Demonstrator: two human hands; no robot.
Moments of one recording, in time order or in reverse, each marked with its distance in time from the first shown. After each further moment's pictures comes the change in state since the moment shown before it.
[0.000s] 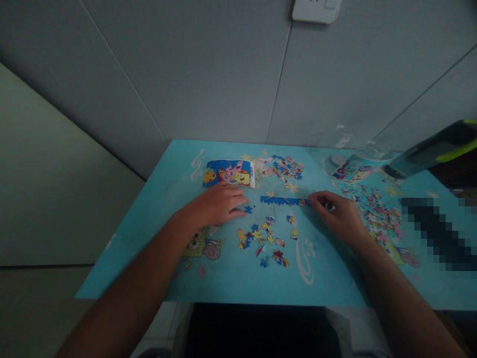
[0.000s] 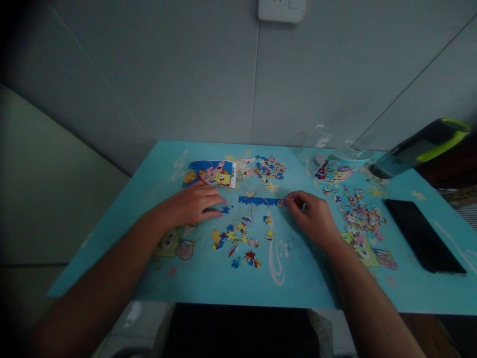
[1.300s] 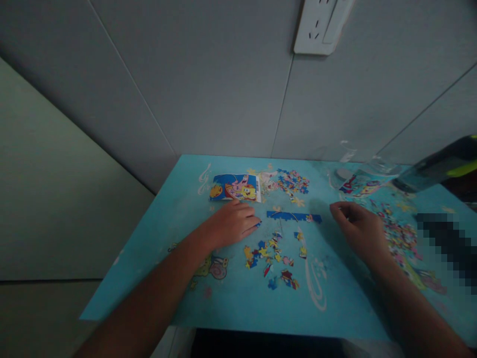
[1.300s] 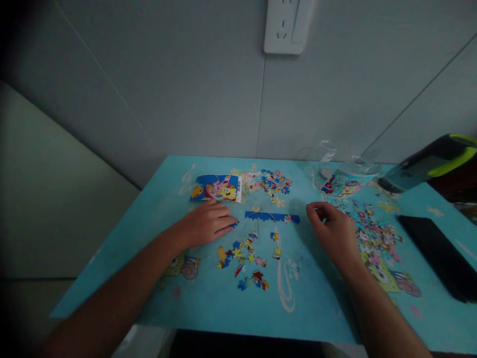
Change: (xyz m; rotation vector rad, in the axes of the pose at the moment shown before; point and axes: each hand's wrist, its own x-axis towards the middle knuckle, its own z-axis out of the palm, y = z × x) left_hand 0.006 0.014 0.012 0.068 0.059 0.015; right_hand 0.001 0.010 -0.006 0.008 0.205 0.244
